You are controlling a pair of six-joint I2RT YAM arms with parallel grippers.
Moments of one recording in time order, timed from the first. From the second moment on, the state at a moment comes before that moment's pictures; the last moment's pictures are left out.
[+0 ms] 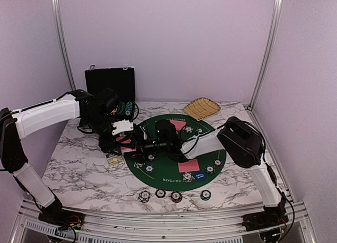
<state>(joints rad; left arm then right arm) -0.62 1.61 1.36 -1.03 0.14 0.71 0.94 2.37 1.52 0.70 -0.71 1.34</state>
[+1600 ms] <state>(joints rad) -0.62 1.61 1.36 -1.05 0.14 0.71 0.87 2.16 1.37 0.54 -0.70 1.21</state>
